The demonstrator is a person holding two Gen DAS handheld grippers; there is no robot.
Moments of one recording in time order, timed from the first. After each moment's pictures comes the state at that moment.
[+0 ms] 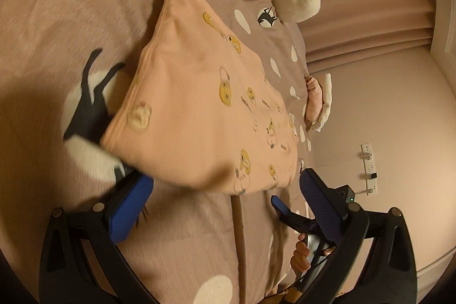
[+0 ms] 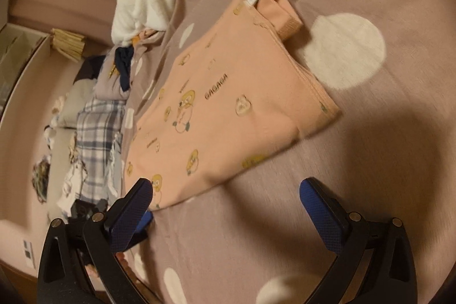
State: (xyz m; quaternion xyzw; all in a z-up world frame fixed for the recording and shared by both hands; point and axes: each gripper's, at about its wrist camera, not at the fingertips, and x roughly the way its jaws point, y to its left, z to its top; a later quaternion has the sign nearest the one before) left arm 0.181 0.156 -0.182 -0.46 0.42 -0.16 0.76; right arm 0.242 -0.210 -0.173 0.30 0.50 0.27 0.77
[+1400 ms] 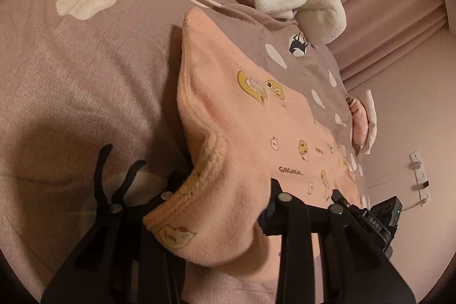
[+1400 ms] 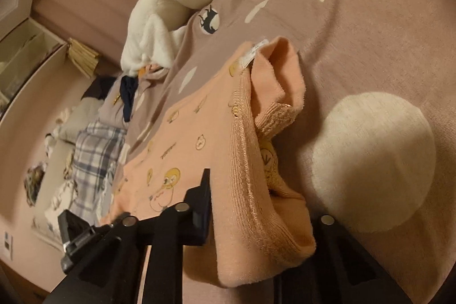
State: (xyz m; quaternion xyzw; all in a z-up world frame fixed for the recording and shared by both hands) left arm 0.222 0.161 -0.200 -0.38 0.38 -0.05 0.84; right arm 0.288 -0.217 -0.193 0.29 0.40 0.28 0.82
